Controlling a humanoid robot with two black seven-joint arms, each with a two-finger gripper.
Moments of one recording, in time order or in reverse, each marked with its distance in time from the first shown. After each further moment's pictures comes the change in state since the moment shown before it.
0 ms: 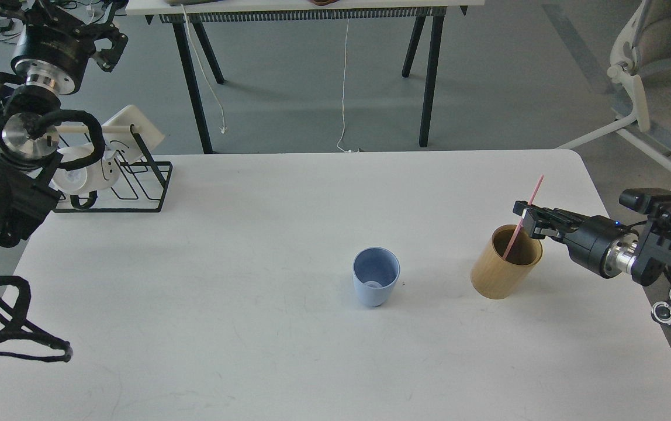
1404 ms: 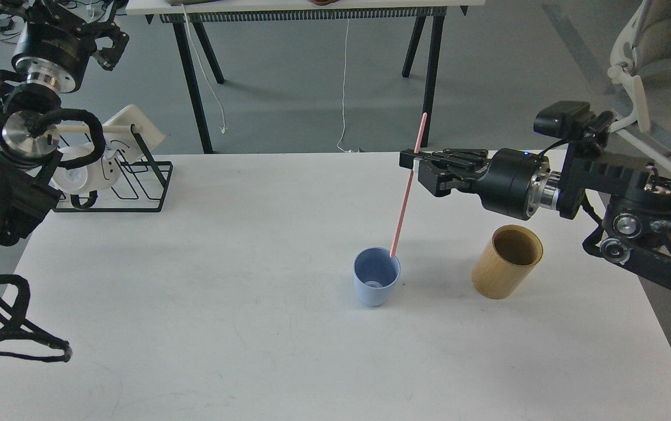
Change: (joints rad) left arm -0.007 0.000 0.014 0.001 0.003 0.000 -0.001; right arm 0.368 0.105 -0.103 0.258 0.022 0.169 -0.020
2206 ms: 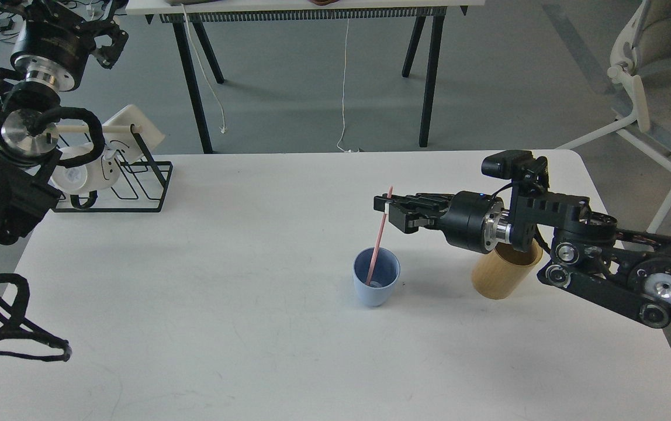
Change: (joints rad) left arm -0.005 0.001 0.000 0.000 0.000 0.000 0.000; right arm -0.070 0.154 -0.044 -0.144 0.000 -0.003 -0.002
